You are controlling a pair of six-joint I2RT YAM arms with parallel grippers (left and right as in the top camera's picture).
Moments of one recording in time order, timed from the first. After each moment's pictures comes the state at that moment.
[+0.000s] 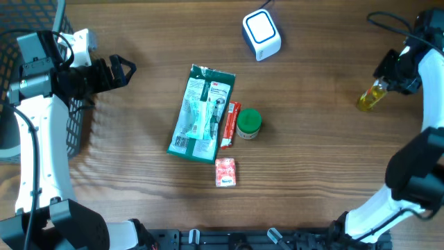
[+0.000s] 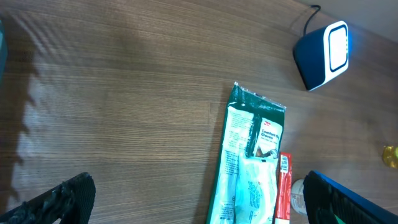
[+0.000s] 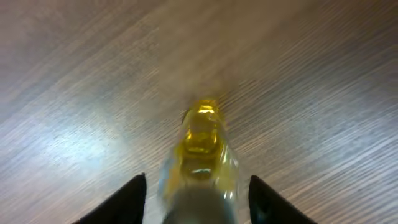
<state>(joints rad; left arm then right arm) 0.29 1.55 1.40 -0.87 0.49 0.02 -0.32 1.89 1.71 -1.10 0.05 0.29</state>
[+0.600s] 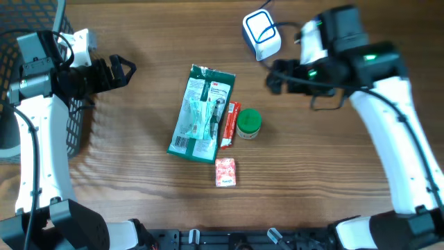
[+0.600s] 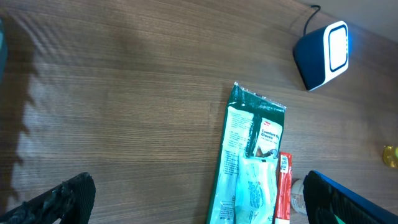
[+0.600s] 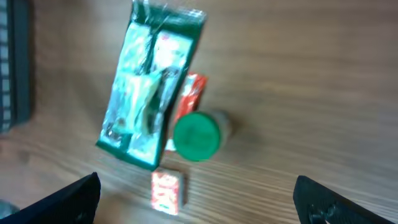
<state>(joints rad) 0.29 1.55 1.40 -0.87 0.49 0.02 0.31 1.60 1.66 -1.22 -0.26 0.29</state>
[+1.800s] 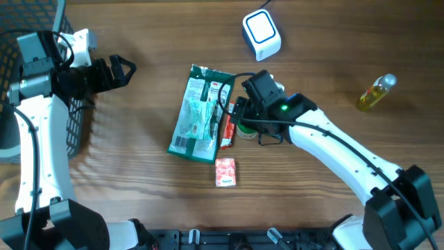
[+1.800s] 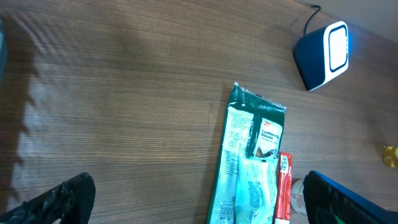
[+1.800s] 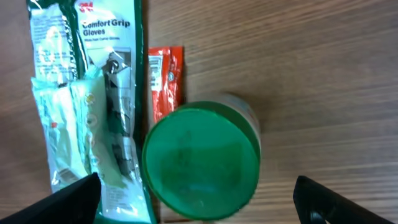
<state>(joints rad) 0.29 1.55 1.40 -0.87 0.49 0.02 0.60 1.62 1.14 -0.68 0.00 0.87</state>
